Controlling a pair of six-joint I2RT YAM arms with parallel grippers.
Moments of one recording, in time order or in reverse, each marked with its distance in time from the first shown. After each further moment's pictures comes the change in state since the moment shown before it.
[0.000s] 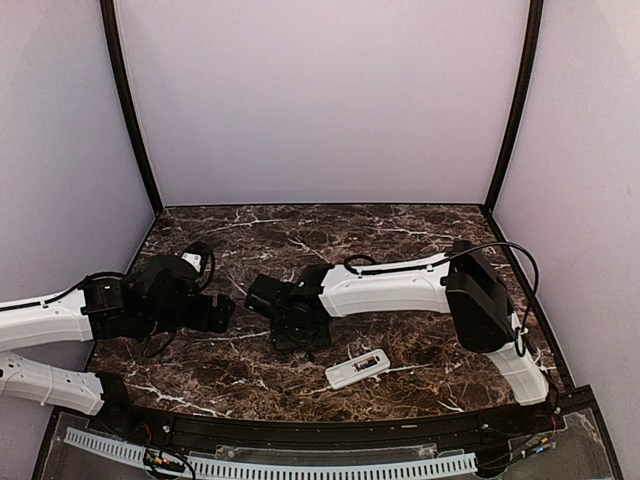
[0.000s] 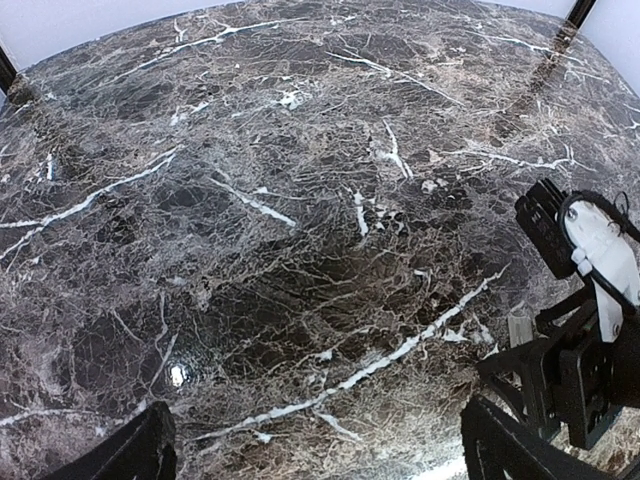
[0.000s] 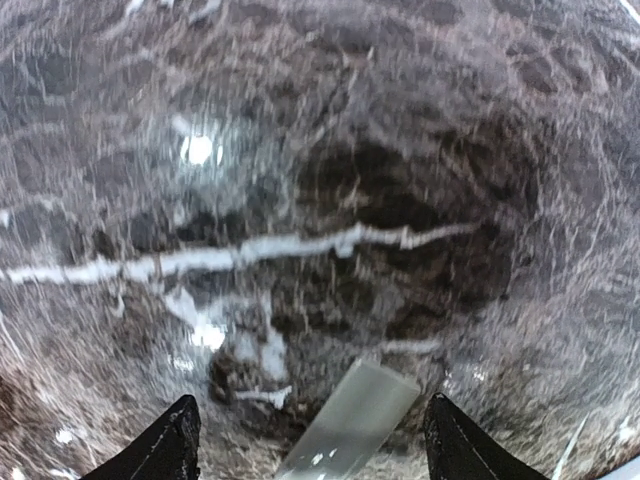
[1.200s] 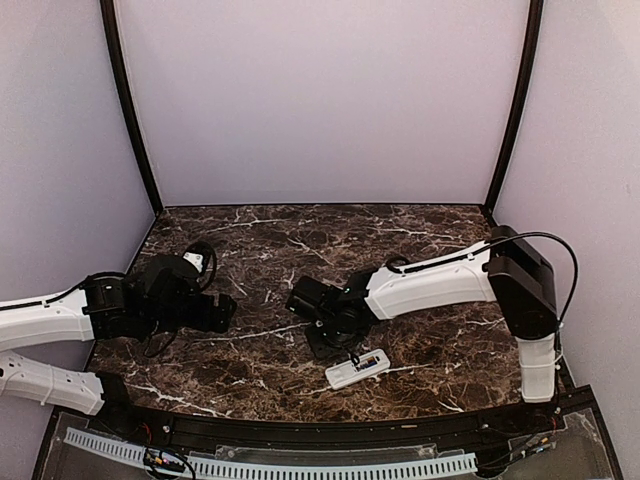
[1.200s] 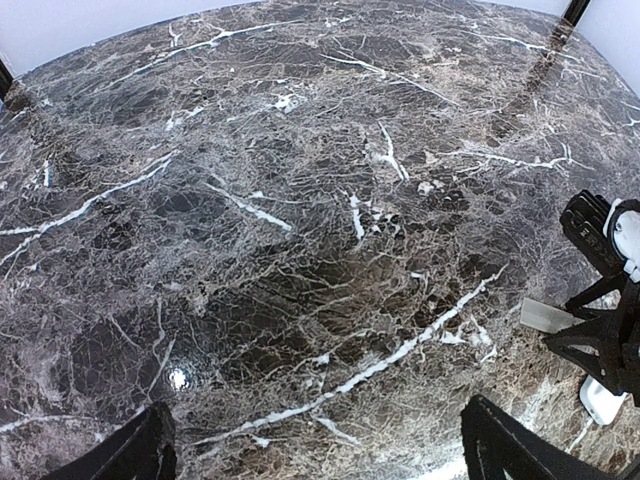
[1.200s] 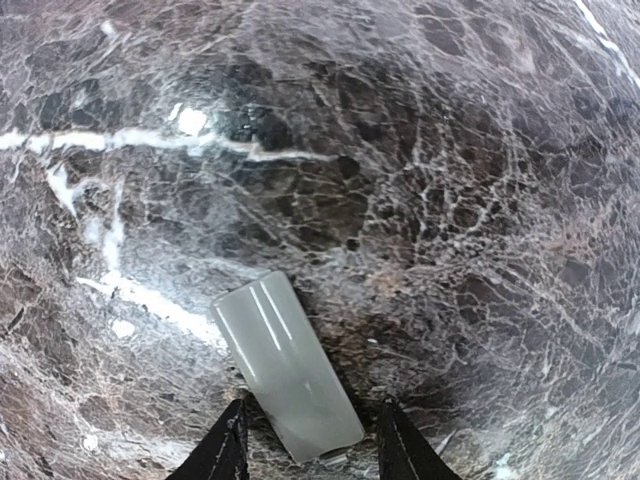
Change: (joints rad) left arm 0.000 0.009 0.000 0.016 0.003 0.018; right arm -0.039 -0.250 -0.447 0.231 -0.034 -0.319
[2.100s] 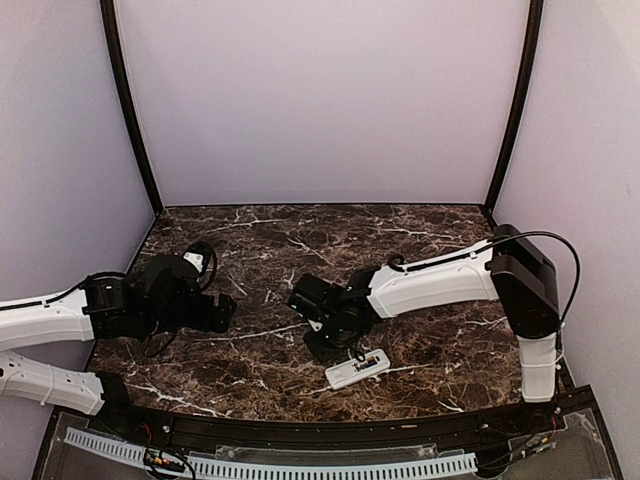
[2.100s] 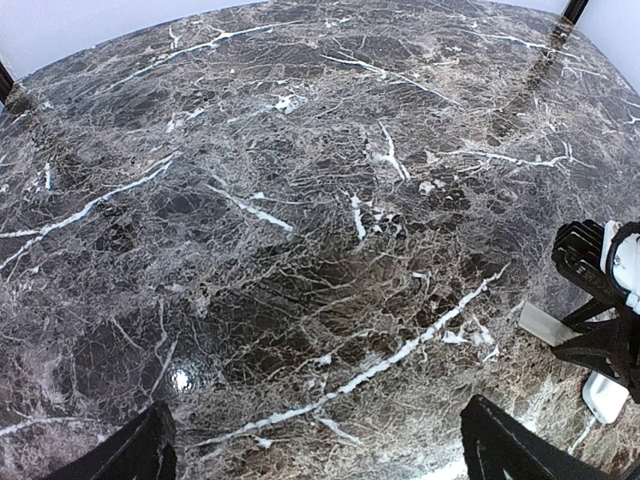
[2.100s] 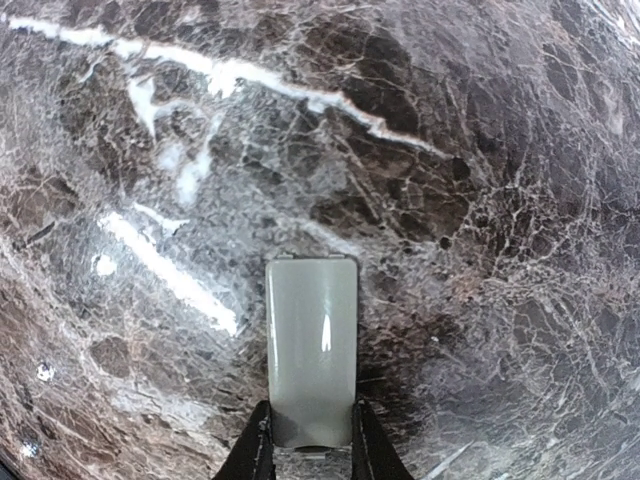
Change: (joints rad) left arm 0.000 0.000 0.000 0.000 -0.003 0.008; right arm -0.007 -0.013 -0.009 0.017 -0.073 -0.238
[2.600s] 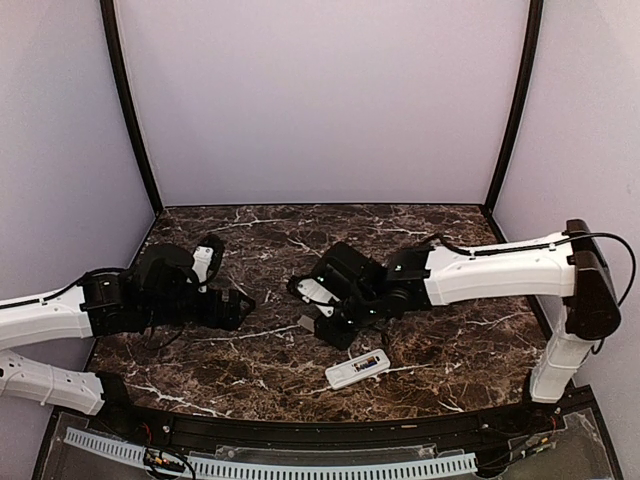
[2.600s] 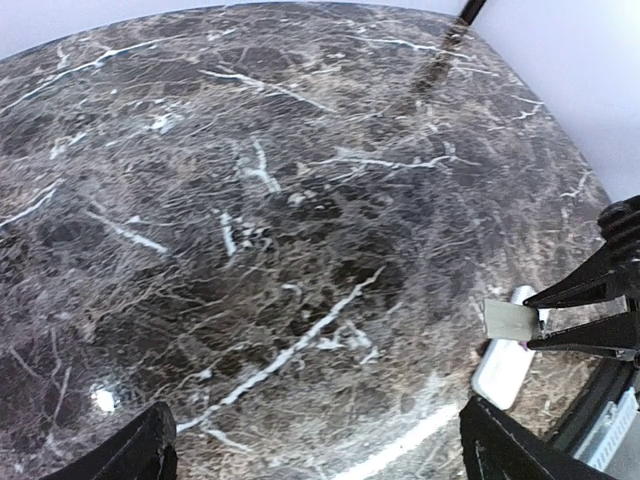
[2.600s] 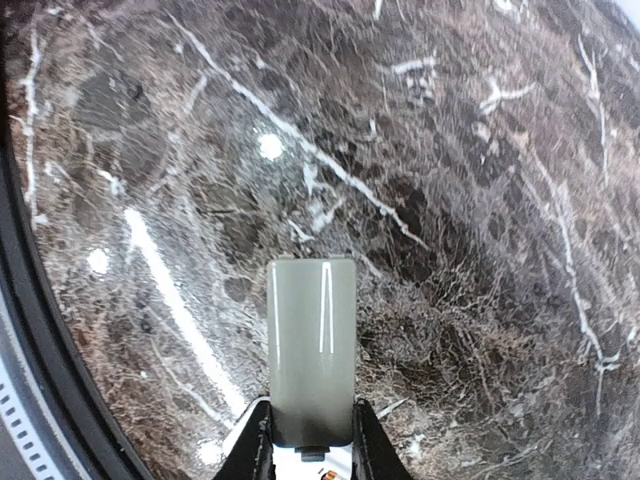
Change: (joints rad) left arm 0.003 0.000 0.026 0.098 0.230 0.007; right arm 0.018 -0.283 -0.114 0.054 -0.043 -0.322
